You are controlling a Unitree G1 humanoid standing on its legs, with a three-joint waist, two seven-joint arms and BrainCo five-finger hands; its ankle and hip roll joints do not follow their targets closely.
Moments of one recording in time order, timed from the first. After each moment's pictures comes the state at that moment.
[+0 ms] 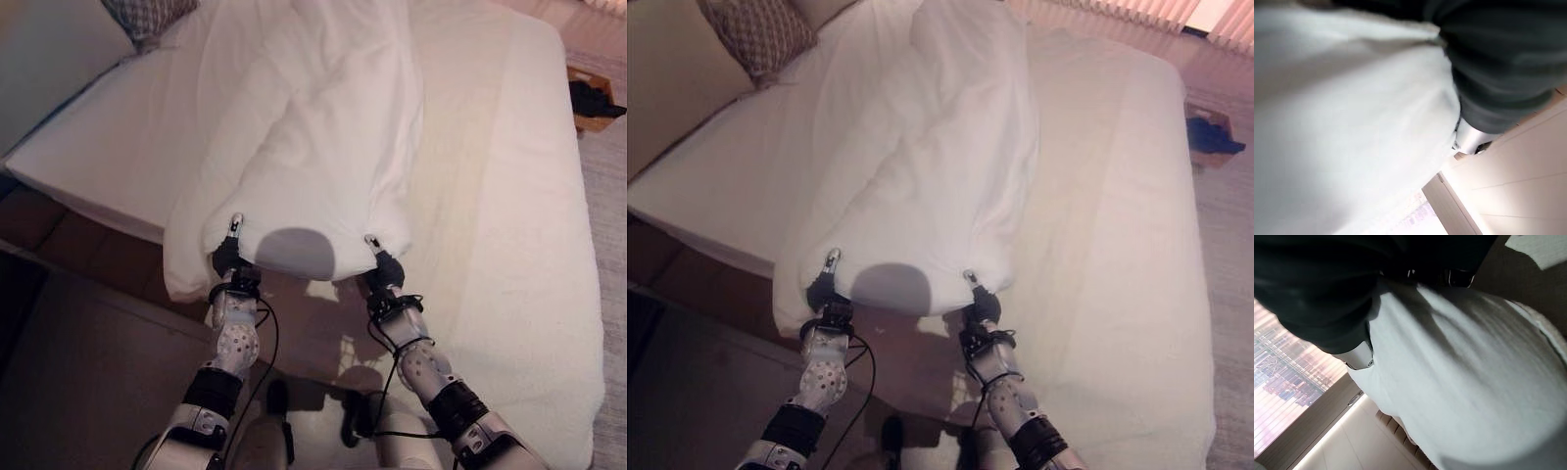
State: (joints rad) left arm -0.35 0.12 -0.13 0.36 -1.13 -0.39 0.13; right arm -0.30 -0.13 0.42 0.33 1.02 -0.27 -0.14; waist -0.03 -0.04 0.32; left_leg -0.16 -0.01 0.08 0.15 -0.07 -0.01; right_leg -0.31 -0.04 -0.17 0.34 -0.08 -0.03
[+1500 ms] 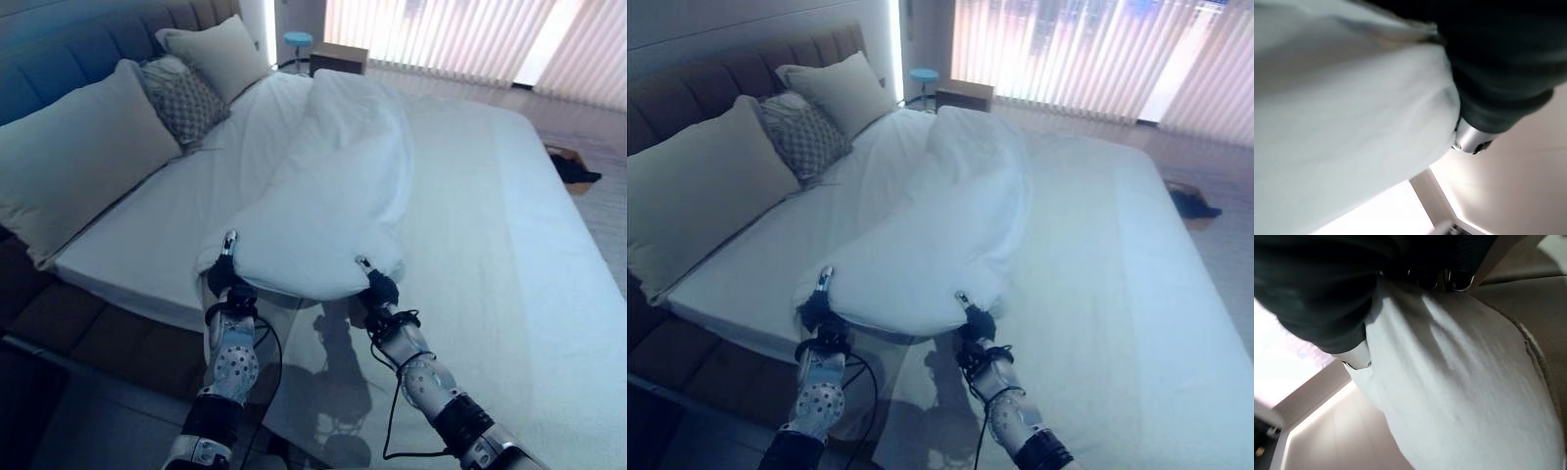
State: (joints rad) left arm -0.23 0.11 -0.09 0.21 -1.11 -0.37 0.11; right arm -0.27 -0.16 0.46 0.29 1.01 -0.21 -0.12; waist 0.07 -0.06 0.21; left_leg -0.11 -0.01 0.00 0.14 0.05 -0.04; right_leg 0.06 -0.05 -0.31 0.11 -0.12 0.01
